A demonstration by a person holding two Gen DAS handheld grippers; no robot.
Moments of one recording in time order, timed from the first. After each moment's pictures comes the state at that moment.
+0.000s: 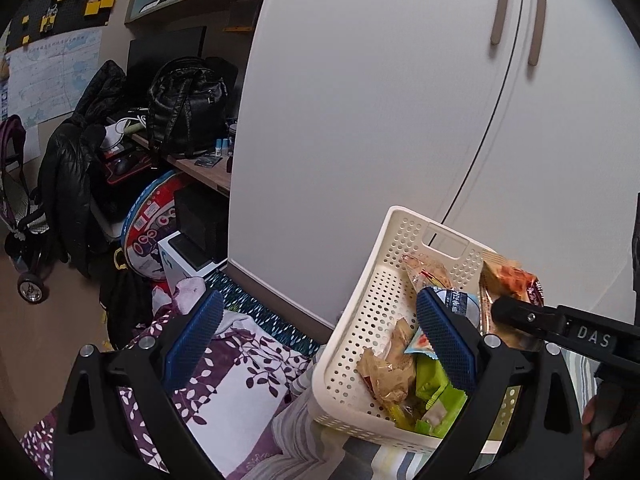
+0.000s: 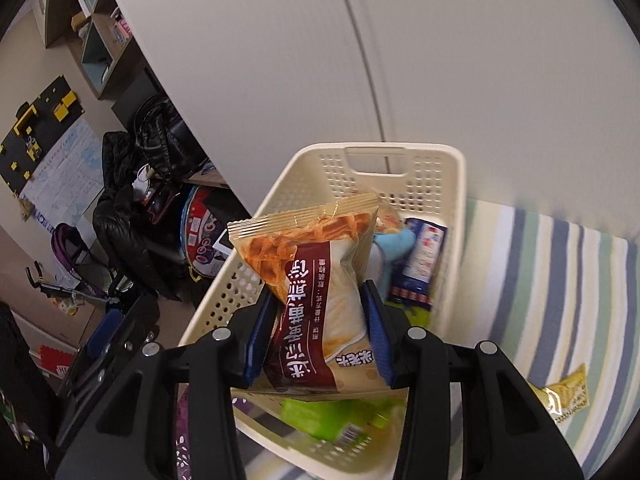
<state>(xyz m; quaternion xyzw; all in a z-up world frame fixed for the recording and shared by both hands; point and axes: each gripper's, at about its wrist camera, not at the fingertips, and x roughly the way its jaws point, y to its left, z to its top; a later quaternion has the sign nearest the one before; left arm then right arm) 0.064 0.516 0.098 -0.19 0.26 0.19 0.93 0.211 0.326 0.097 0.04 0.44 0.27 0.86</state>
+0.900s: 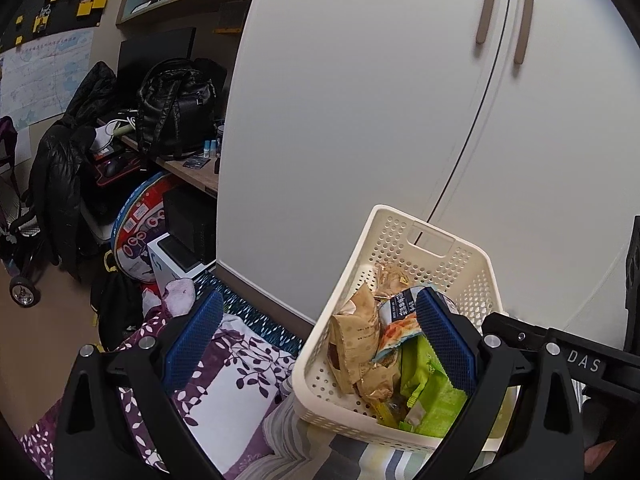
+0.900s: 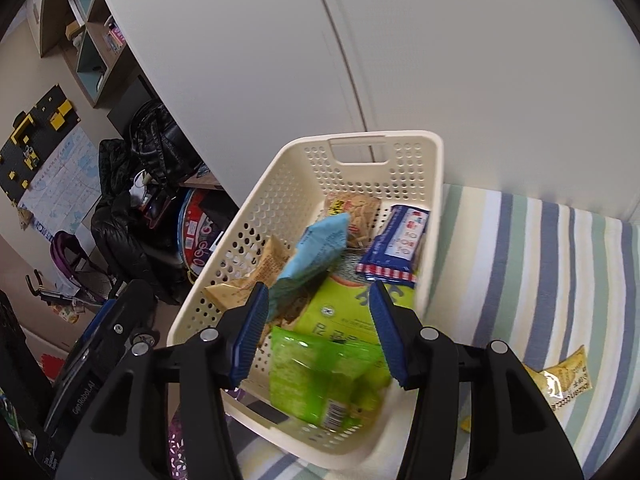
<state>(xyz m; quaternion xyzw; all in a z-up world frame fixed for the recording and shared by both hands) 0.064 0.499 0.101 -0.18 0.25 0.17 0.94 0.196 0.296 0.089 0.06 0.43 0.26 0.86</state>
